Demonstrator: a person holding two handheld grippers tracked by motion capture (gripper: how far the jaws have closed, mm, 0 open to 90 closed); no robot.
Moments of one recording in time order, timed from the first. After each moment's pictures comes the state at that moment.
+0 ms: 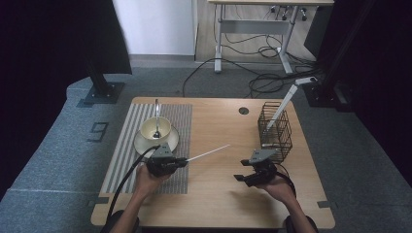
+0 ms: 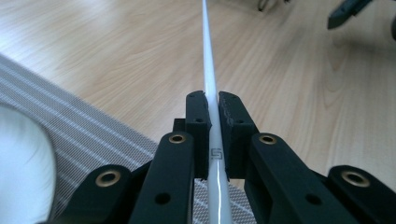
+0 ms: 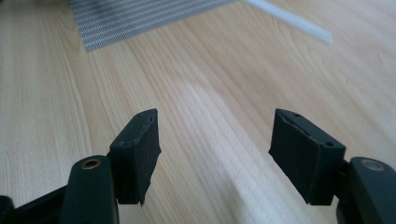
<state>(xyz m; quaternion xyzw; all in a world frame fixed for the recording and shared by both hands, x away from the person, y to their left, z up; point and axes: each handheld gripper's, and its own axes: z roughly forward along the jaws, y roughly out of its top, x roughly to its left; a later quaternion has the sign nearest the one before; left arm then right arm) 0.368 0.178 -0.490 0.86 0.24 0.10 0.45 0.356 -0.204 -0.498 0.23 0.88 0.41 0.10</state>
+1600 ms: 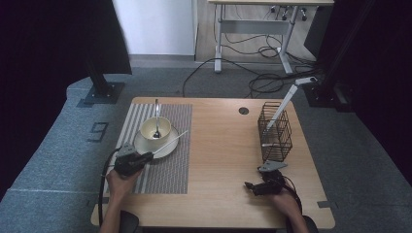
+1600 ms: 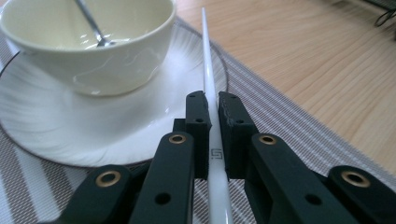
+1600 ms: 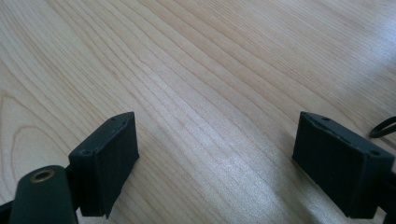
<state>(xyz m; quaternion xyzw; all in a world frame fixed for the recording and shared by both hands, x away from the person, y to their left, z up) 0.368 0.278 -0.510 0.79 0.39 0.17 0.44 0.342 -0.240 -0.557 0.34 0.85 0.38 0.15</state>
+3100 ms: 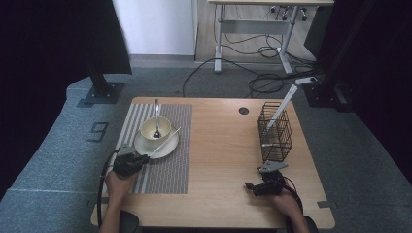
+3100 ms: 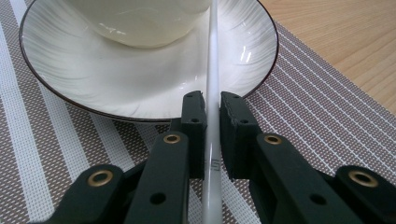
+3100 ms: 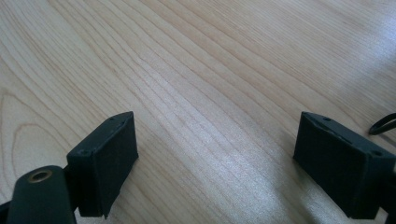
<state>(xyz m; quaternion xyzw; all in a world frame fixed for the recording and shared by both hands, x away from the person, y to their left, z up) 0.375 0.288 -0.526 0.79 0.44 0.16 0.40 0.341 -0.240 -0.557 0.34 0.85 0.38 0.15</state>
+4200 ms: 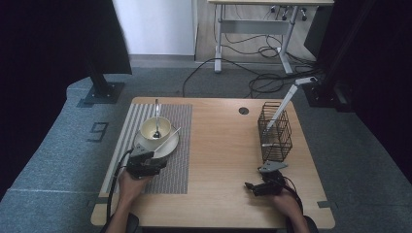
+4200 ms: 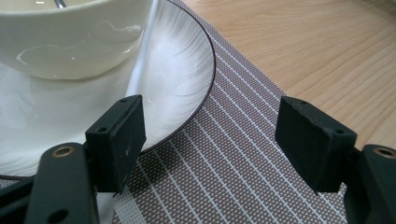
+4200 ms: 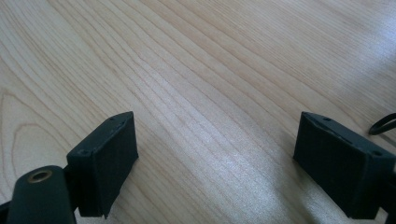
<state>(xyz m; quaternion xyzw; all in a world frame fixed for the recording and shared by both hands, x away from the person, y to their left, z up) 0.374 0.244 -0.525 0.79 0.43 0.15 0.42 0.341 -0.240 -0.557 0.34 0.85 0.38 0.15</state>
